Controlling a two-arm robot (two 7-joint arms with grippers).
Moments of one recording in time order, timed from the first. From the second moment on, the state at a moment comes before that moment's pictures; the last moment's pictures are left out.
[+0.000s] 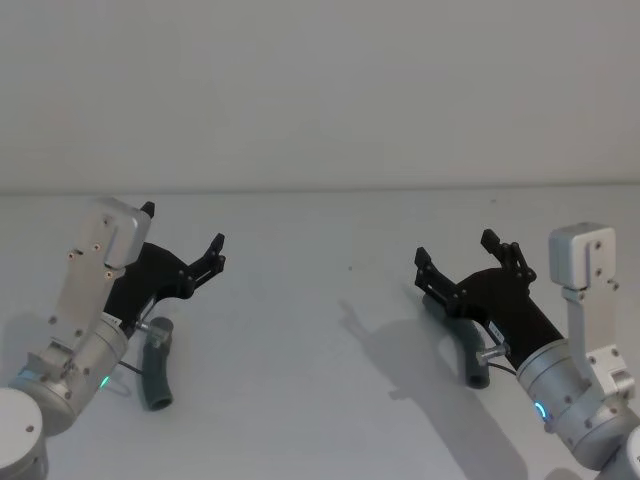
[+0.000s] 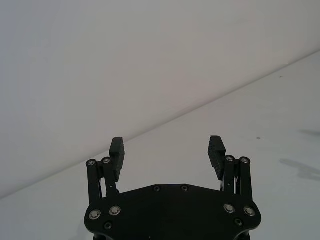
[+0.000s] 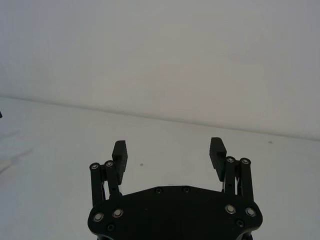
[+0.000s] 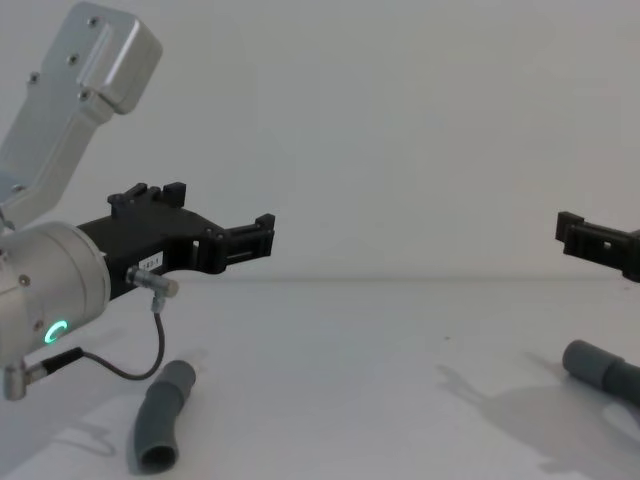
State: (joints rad) left arm -0.24 0.38 0.45 -1.63 -0.20 0.01 -0.01; right arm -0.01 0.34 -0.23 -1.77 0.29 0.03 0.07
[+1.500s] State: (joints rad) left arm -0.24 0.38 0.45 -1.63 -0.20 0.01 -0.01; right arm -0.01 0.34 -0.23 -1.77 0.29 0.03 0.07
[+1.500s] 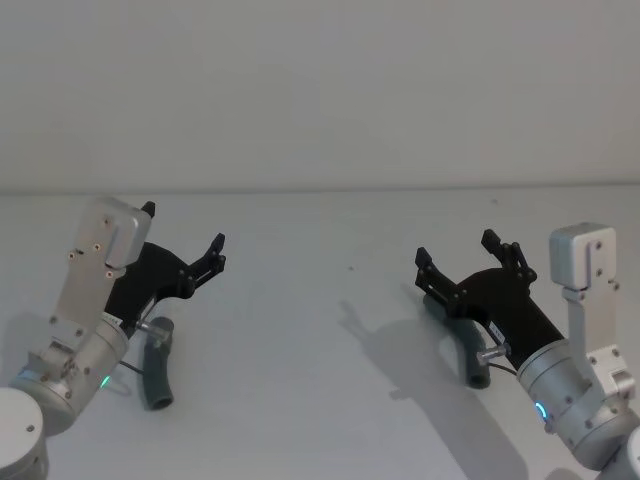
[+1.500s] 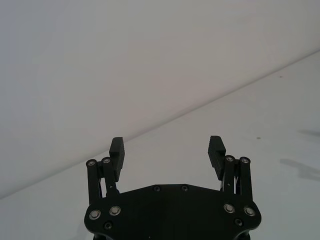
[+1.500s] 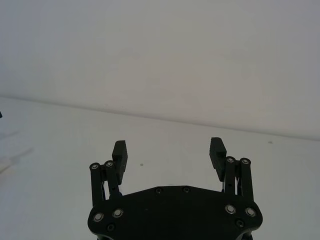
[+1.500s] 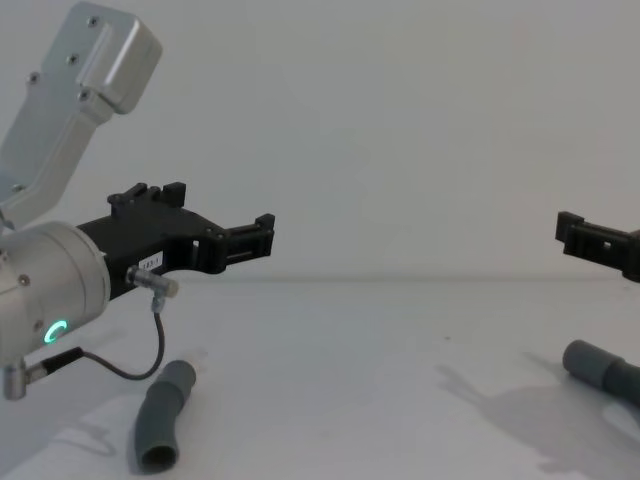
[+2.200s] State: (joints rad) left arm -0.19 0.38 0.41 -1.70 -0.29 0.15 -0.04; right arm -0.01 0.34 -0.23 -1.77 0.29 0.03 0.07
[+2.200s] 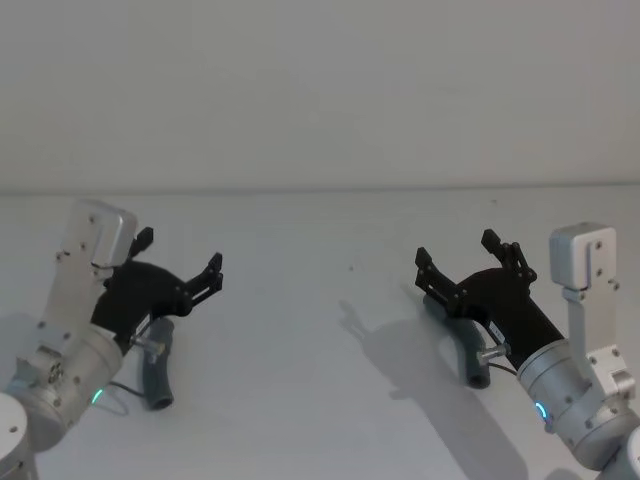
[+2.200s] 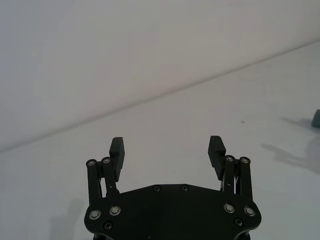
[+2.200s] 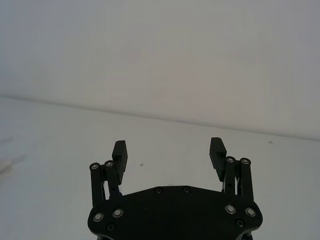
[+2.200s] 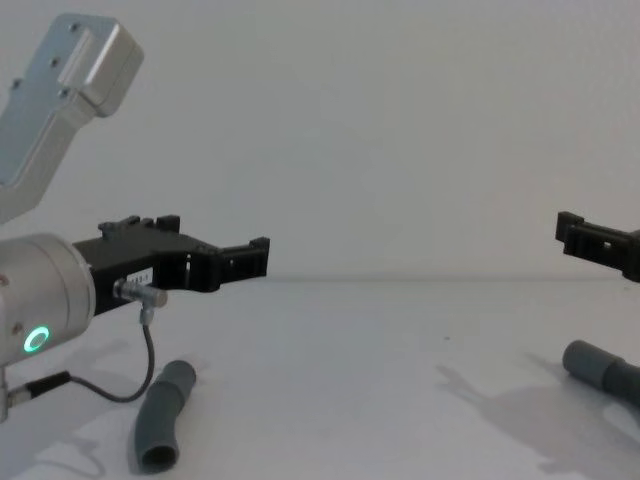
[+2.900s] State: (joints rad) left arm -0.11 0.38 0.36 -1.81 -0.35 0.34 -0.02; right arm -0.01 0.34 -0.23 -1.77 0.29 0.03 0.07
